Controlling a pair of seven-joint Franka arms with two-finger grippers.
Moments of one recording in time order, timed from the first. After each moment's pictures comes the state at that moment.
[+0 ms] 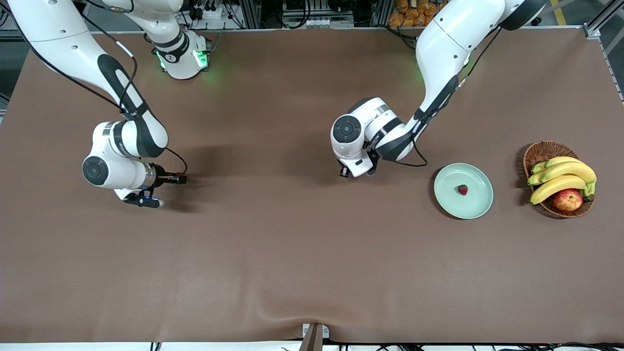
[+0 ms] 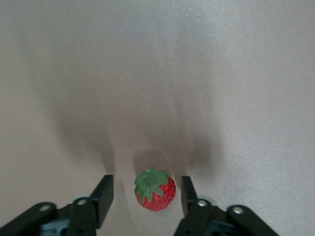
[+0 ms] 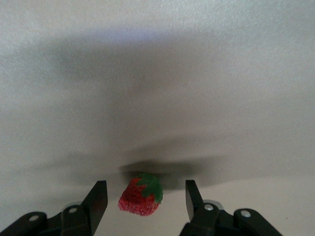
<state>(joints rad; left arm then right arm) -0.32 0.68 -0.46 -1.81 0.33 2.24 -2.26 -0.13 0.45 0.17 -2.13 0.04 2.29 0.17</state>
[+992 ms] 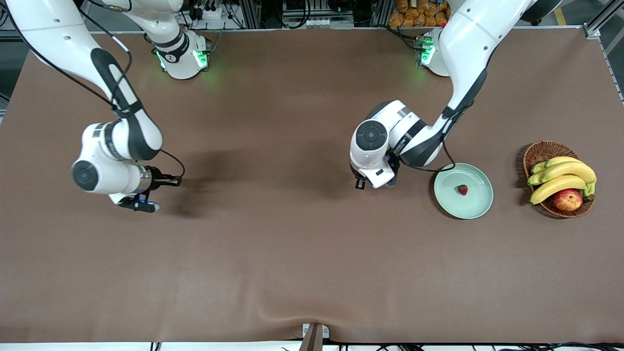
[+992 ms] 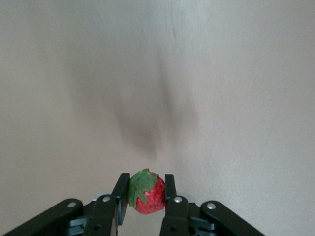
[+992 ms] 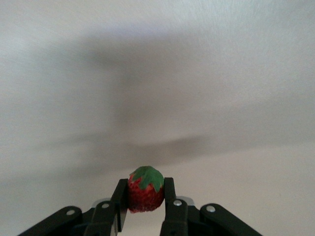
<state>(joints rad) -0.20 0.58 -0.49 -1.78 0.33 2.15 -2.17 -0.12 0.43 0.17 -1.96 0.10 2.08 0.21</state>
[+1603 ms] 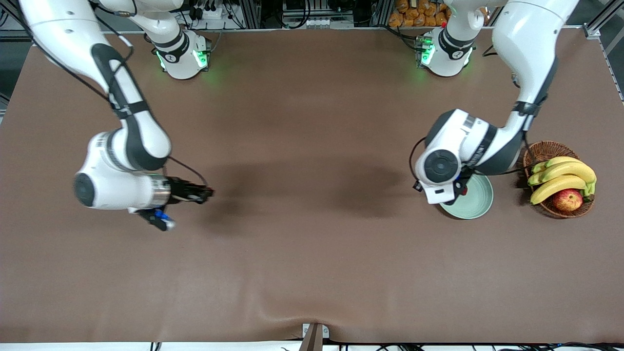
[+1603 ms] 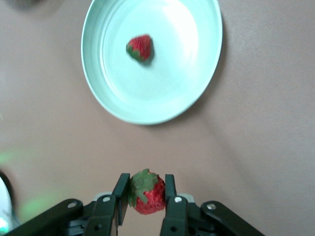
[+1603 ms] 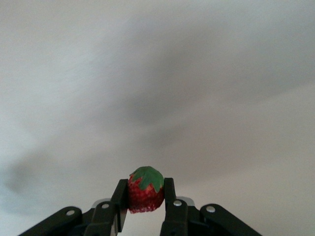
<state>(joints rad) 0.07 0.50 -0.49 -1.79 0.33 1.81 -1.41 0.07 0.52 0.18 -1.71 0.45 2.02 0.53</state>
